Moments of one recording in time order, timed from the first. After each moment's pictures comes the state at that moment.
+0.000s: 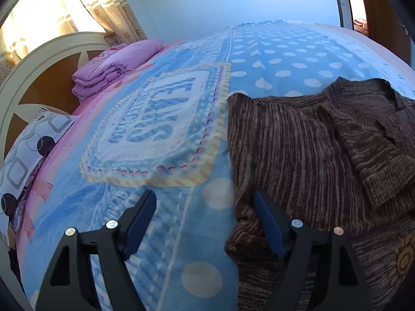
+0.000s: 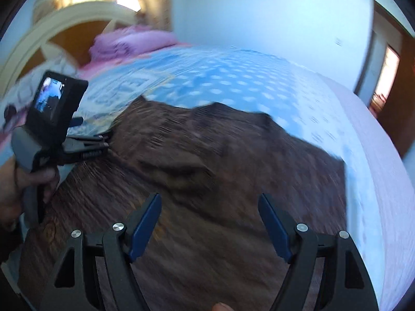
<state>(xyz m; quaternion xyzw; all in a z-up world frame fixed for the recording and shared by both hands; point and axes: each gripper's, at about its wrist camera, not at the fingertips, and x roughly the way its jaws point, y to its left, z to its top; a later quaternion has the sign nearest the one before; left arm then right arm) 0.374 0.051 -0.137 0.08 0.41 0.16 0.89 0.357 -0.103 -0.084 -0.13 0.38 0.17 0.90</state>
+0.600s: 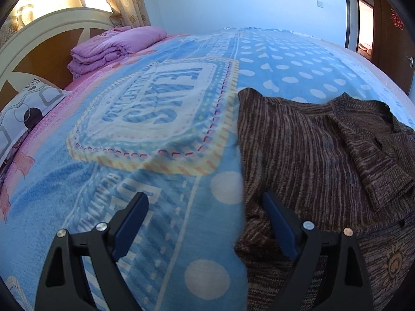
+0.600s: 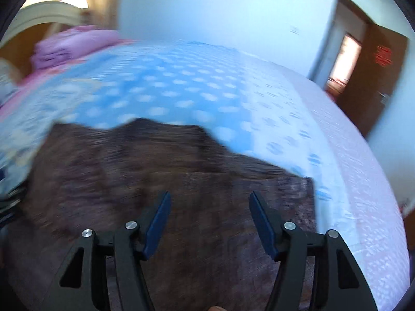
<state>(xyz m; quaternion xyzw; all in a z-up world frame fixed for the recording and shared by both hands) 0.372 0.074 -0.146 0.01 0.42 0.14 0.90 0.414 -0.123 -0.087 -0.13 0.38 0.07 0.91</state>
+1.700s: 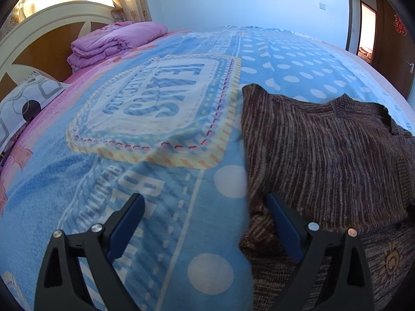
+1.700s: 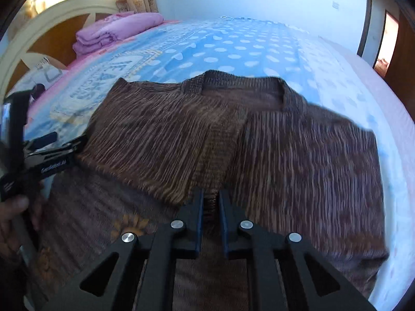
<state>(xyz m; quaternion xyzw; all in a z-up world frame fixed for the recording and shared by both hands) 0.367 0.082 -0.148 -0.02 0.42 0.13 0.90 0.370 -0.131 -0.114 -0.06 0.45 0.14 0.88</state>
